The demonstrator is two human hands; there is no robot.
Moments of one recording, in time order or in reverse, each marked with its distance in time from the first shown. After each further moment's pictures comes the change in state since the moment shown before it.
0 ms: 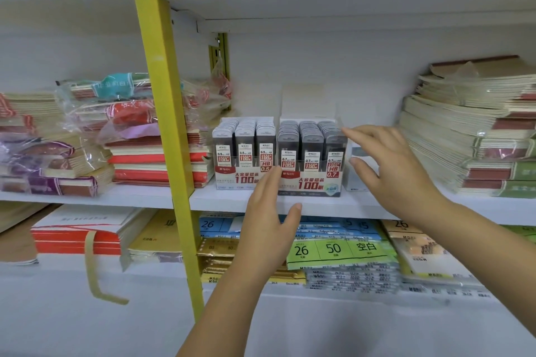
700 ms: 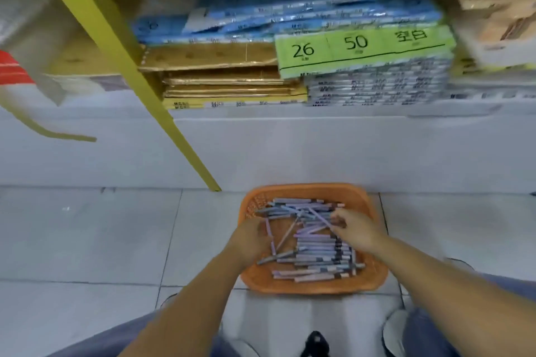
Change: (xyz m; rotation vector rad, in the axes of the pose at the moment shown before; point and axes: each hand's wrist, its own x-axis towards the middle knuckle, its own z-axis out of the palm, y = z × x) left_hand -0.240 -0.225 0.113 0.170 -0.833 -0.780; right_hand -0.381 0.003 0.228 0.351 -1.257 0.812
